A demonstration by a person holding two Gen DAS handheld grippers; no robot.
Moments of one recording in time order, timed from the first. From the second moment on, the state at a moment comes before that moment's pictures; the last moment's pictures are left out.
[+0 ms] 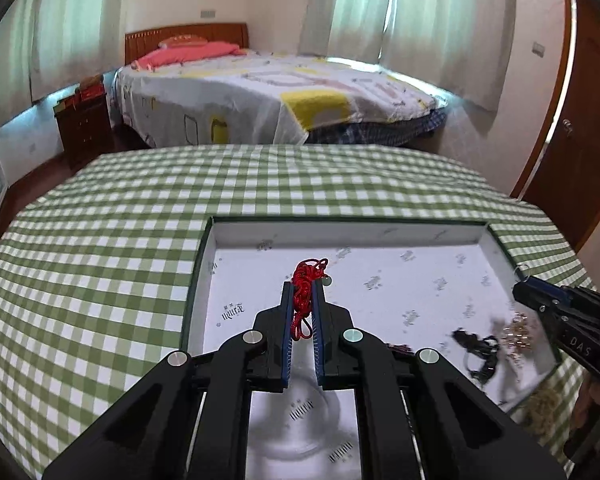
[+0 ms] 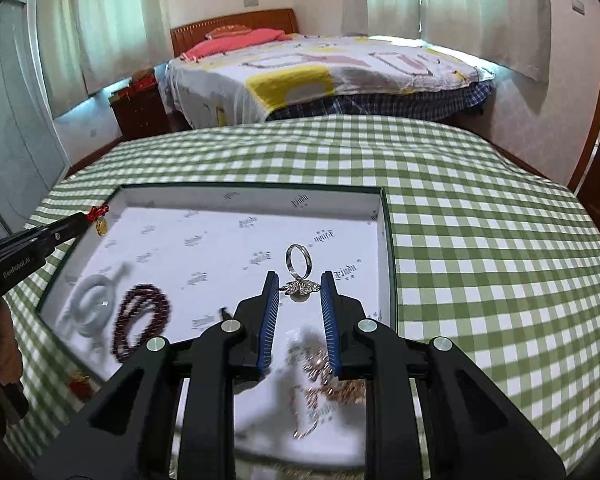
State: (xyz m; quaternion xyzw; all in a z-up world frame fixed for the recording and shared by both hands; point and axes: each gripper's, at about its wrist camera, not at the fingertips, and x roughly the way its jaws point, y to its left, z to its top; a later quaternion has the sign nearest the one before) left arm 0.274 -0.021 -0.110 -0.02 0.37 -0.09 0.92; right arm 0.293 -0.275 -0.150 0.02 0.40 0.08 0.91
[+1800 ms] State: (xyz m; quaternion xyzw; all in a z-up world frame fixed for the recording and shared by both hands) left arm 0.218 -0.011 -0.112 -0.02 0.35 -0.06 0.93; right arm 0.227 -0.252 -0.140 0.03 0.38 0.09 0.92
